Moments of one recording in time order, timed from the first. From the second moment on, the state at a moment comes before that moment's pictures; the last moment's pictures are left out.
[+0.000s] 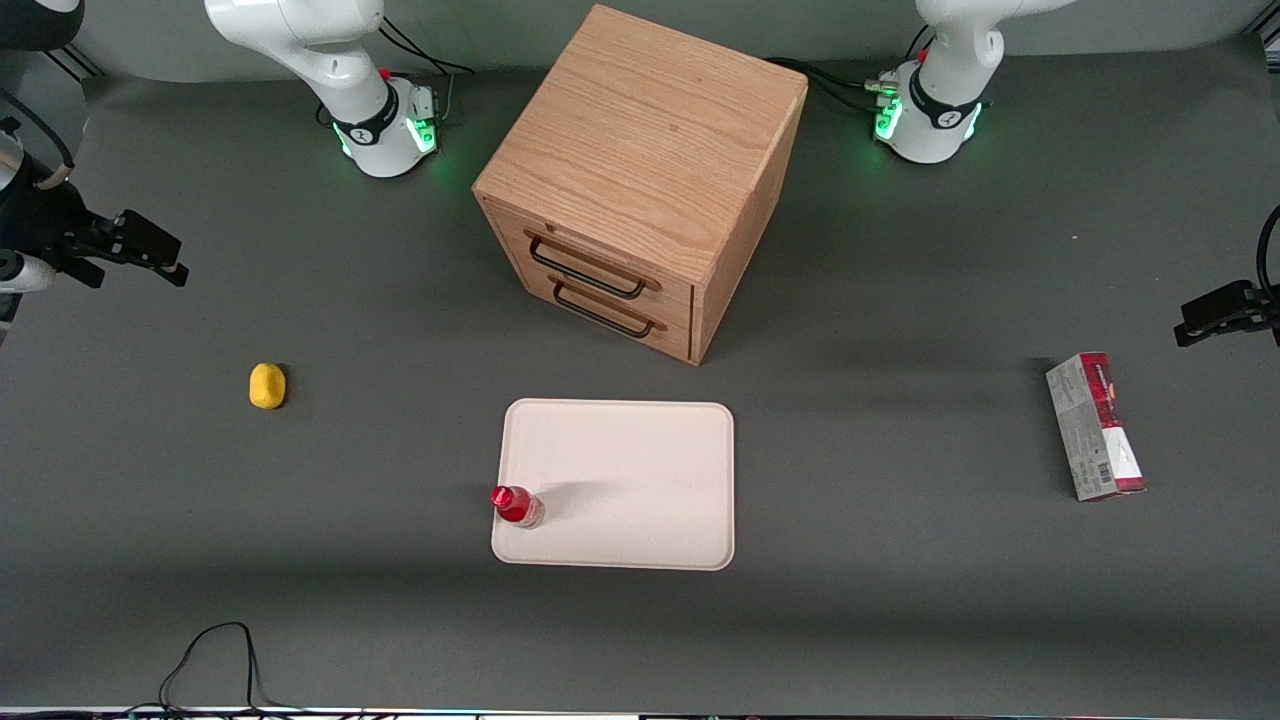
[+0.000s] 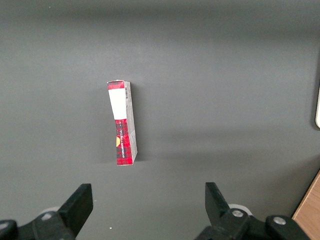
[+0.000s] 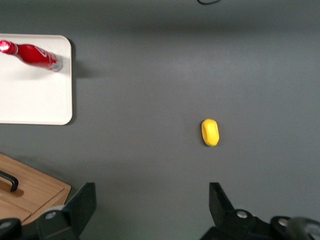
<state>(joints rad) 0.05 -0.11 -0.06 -1.72 -0.02 1.66 0.02</state>
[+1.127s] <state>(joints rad) -0.01 -0.03 0.00 -1.64 -0.04 1.64 -0.03</state>
